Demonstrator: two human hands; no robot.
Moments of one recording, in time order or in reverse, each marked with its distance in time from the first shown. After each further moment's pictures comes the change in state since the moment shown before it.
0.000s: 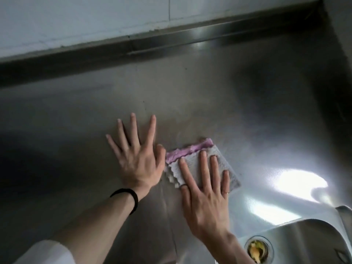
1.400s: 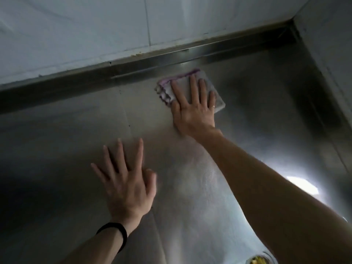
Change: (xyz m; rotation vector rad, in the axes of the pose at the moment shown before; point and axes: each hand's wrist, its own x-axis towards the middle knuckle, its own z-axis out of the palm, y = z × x) left_hand 0.001 0.000 0.000 0.023 -0.004 0.003; right_hand 0.262 0.022 -0.065 0.015 0.014 0.053
